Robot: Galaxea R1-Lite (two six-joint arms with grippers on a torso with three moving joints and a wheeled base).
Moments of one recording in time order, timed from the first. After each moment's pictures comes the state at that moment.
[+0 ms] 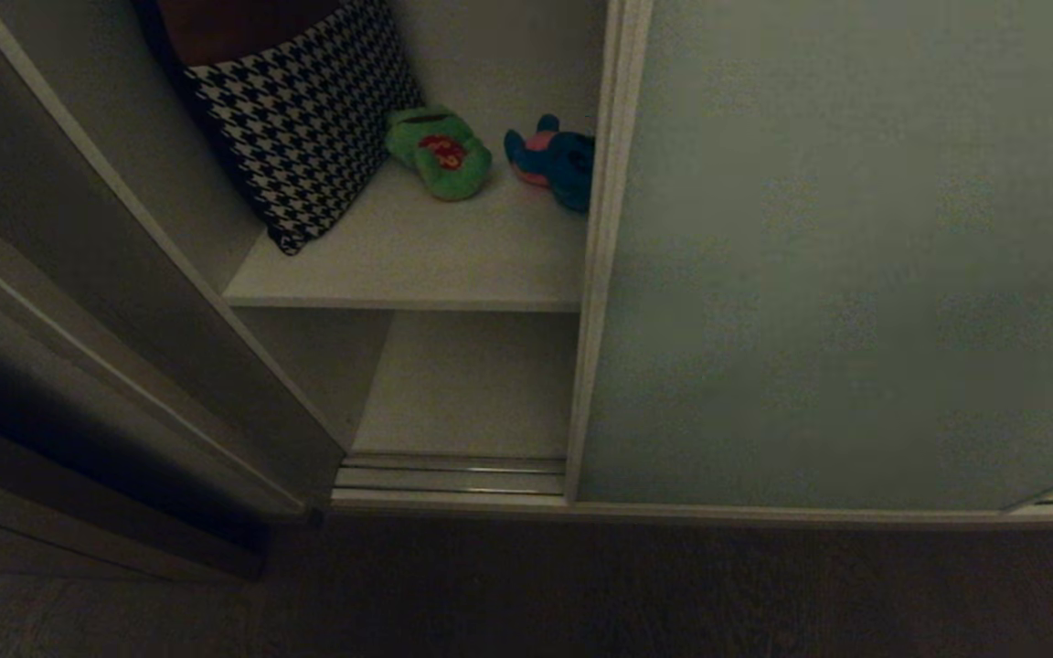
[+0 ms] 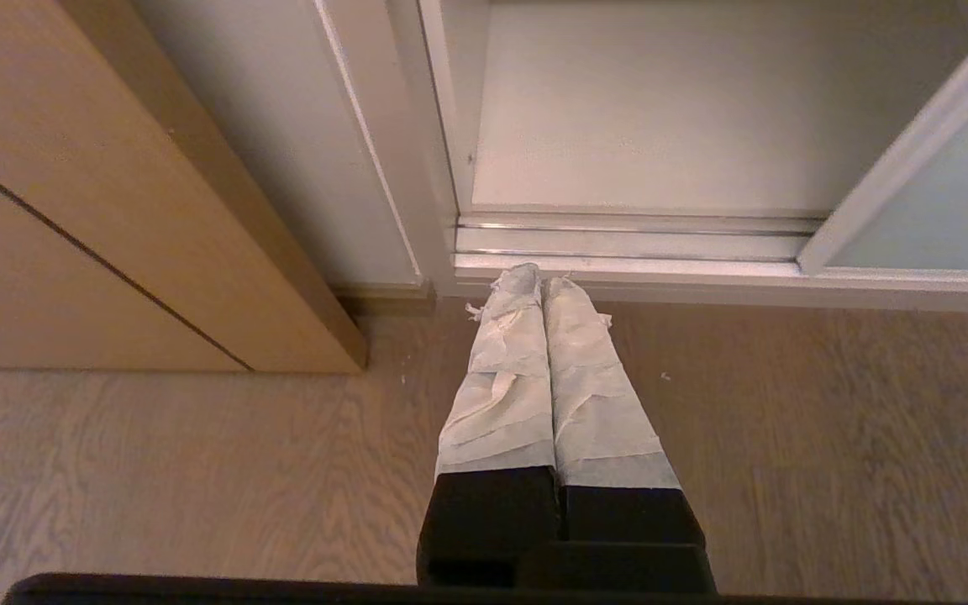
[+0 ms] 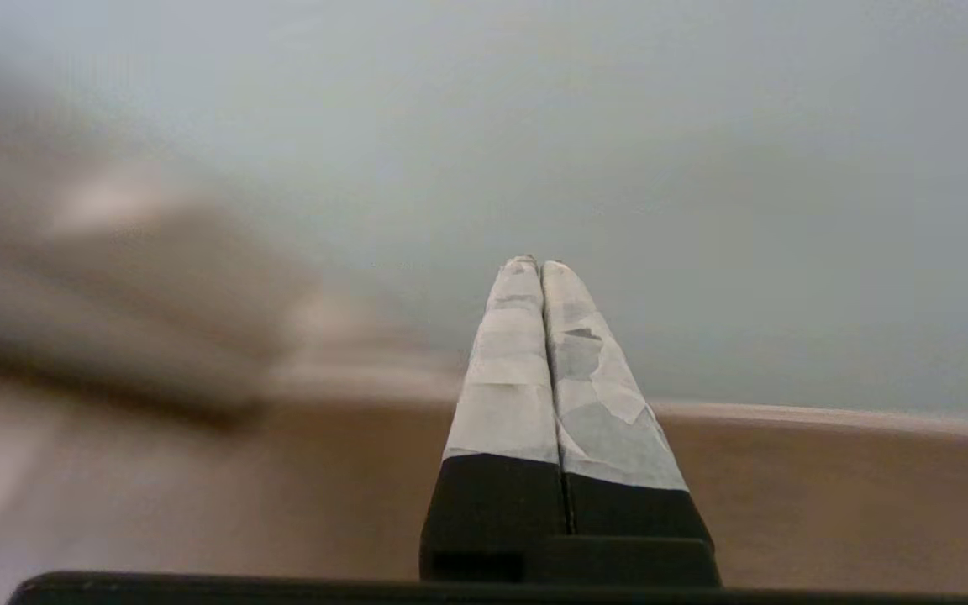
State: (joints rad) left arm 0.02 0.00 0.00 0.00 -0.01 0.05; right arm -0.39 0.80 -0.95 0.13 0.61 0.31
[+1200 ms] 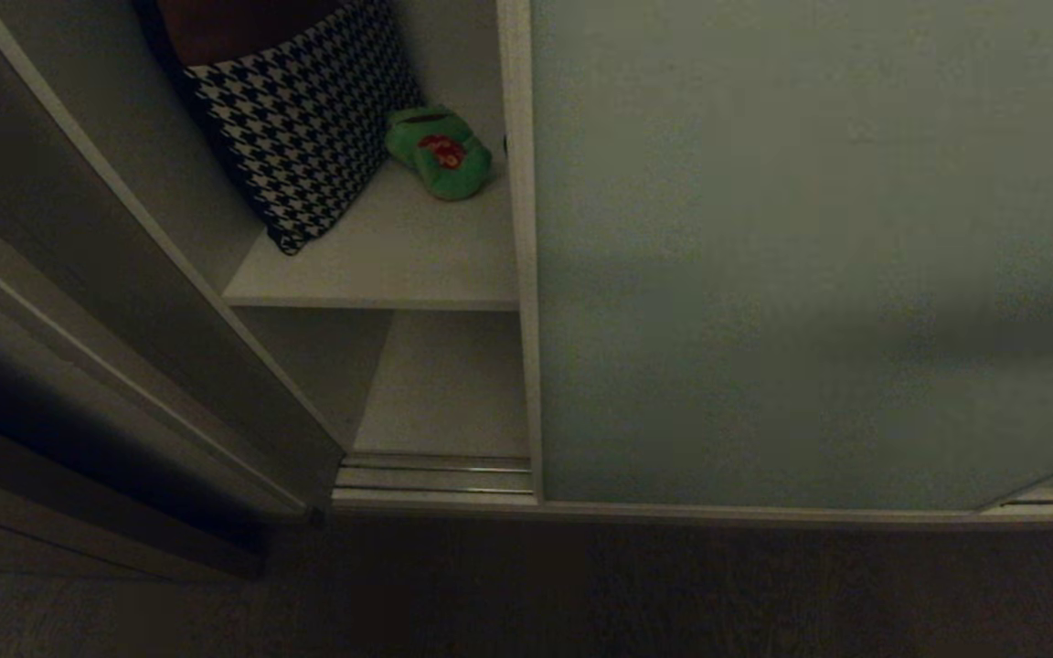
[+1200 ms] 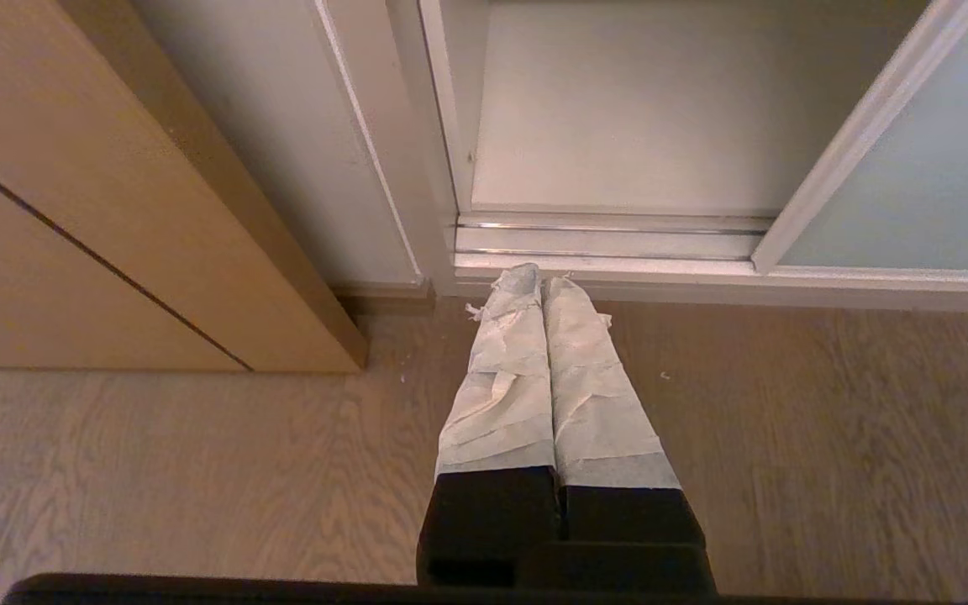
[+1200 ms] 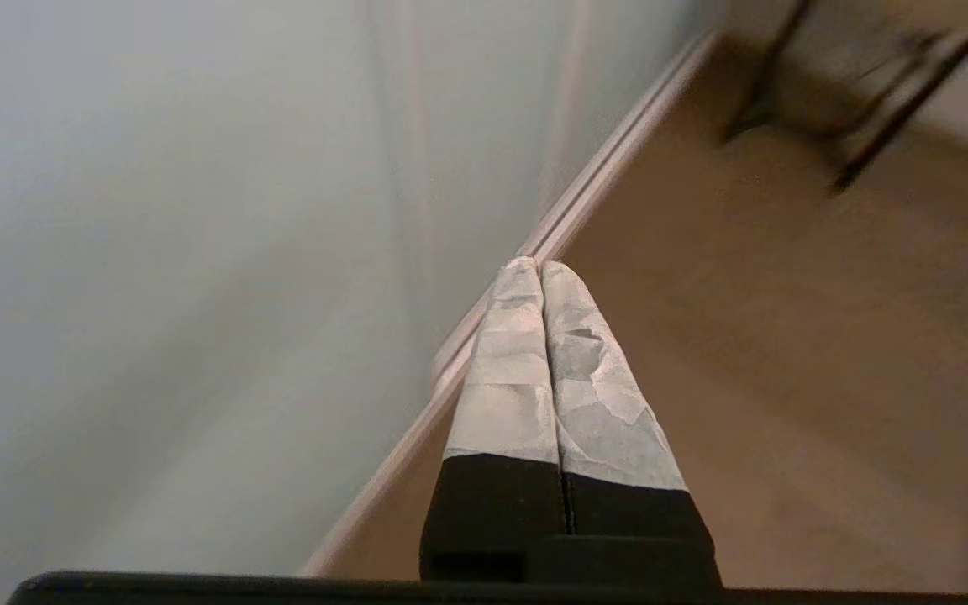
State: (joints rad) left arm 0.02 0.00 0.00 0.00 -0.02 0.05; right arm -1.31 1.09 -1.16 0.14 0.32 0.28
